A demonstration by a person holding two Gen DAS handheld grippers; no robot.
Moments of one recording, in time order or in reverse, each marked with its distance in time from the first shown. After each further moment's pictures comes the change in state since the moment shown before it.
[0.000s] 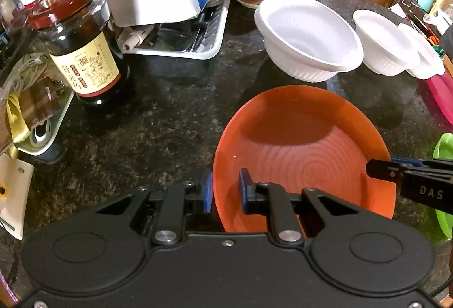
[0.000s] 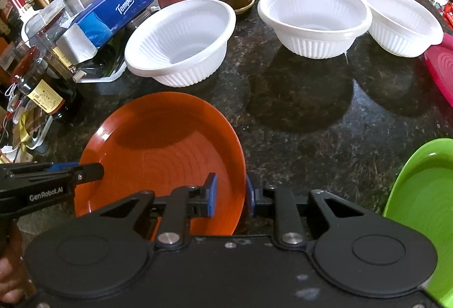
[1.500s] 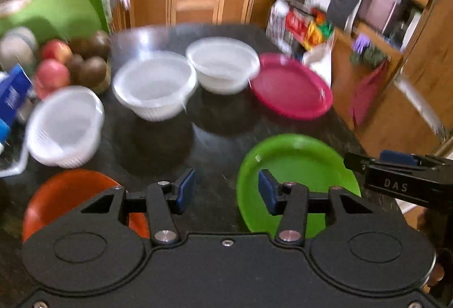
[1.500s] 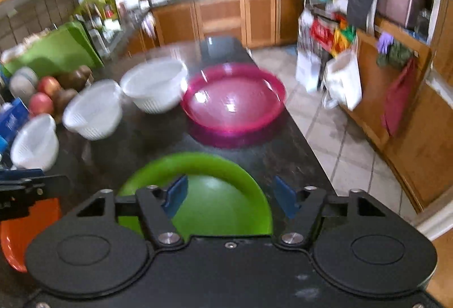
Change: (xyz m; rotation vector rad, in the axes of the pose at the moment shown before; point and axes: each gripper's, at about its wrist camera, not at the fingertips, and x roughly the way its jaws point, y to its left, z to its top) left arm -0.050 -0.215 0.016 0.362 -0.123 -0.278; right arm -0.148 -0.199 -0.072 0.302 -0.308 -0.364
